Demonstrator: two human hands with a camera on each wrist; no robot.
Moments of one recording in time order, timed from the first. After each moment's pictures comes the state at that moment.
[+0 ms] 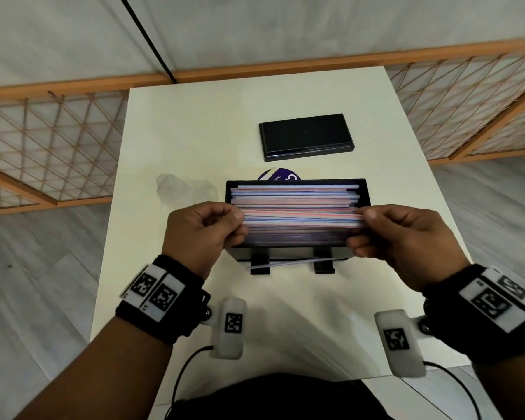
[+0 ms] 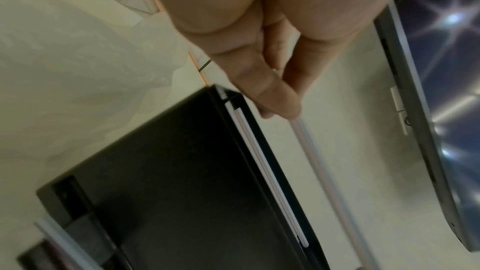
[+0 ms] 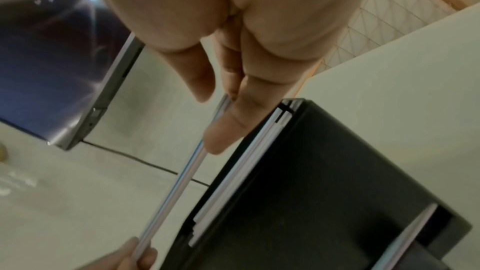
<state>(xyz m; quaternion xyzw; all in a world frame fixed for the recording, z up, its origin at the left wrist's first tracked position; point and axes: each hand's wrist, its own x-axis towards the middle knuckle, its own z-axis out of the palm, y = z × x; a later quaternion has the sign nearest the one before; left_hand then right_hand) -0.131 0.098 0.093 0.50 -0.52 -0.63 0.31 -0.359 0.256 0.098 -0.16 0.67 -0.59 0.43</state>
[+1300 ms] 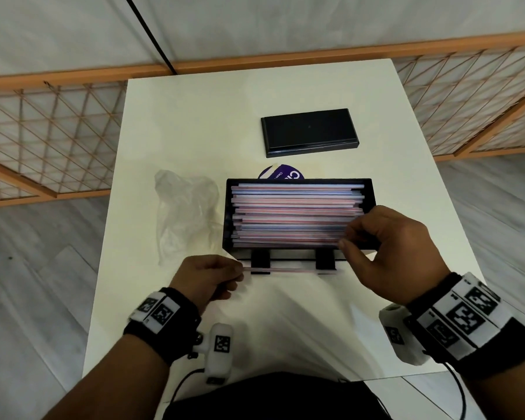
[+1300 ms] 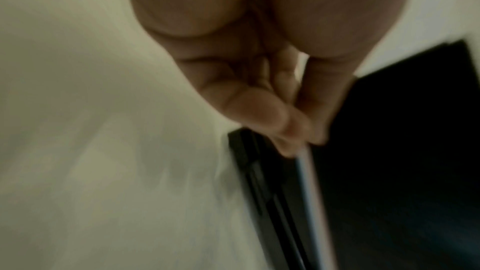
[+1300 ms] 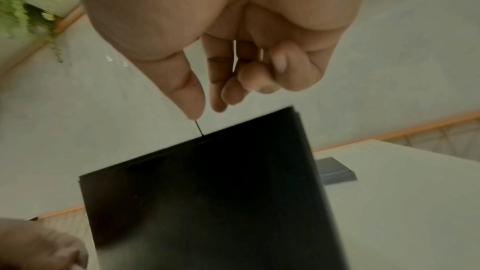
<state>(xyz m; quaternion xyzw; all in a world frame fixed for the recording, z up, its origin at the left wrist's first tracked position) -0.089 0.111 0.009 0.59 -0.42 -0.68 0.09 -0.352 0.255 0.082 -0.57 0.75 -0.32 0.10</state>
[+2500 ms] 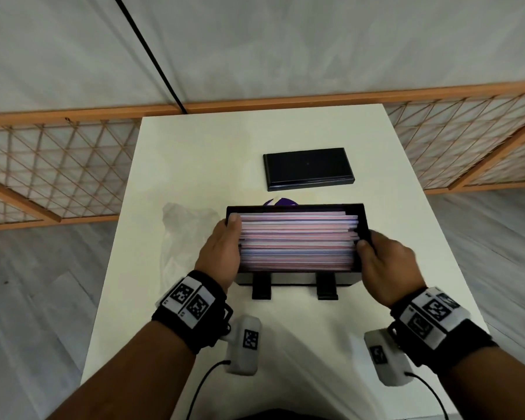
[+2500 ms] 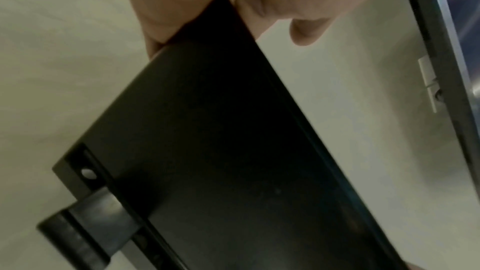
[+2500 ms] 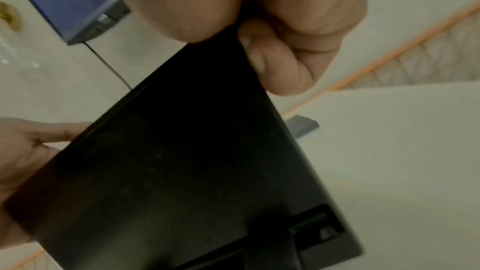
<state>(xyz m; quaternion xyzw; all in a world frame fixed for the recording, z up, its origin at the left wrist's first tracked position) -0.157 0.076 0.053 0.54 -0.52 -0.62 0.22 -0.371 0.233 0.074 -0.41 0.85 -0.28 0.15</state>
